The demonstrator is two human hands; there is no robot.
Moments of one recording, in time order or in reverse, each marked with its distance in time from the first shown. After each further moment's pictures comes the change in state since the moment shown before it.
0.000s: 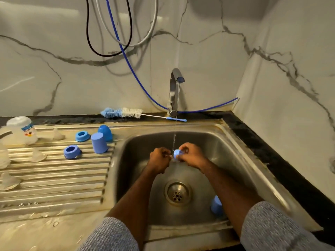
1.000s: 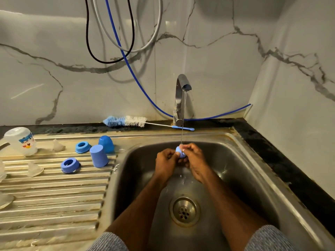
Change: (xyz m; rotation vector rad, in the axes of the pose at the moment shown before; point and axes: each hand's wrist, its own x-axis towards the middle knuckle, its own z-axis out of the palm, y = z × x) left_hand 0.032 0.010 0.014 -0.444 0.175 0.090; right_hand 0.049 -0.010 0.028 0.745 0.052 0.086
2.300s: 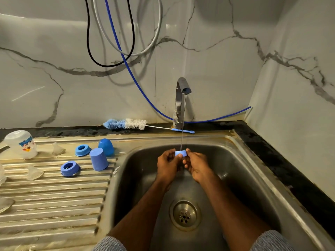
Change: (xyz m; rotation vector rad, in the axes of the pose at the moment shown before) left_hand 0.004 -0.005 0.011 -0.245 0.048 -0.091; right_hand 0.000 -0.010 0.003 0.202 0.164 0.238
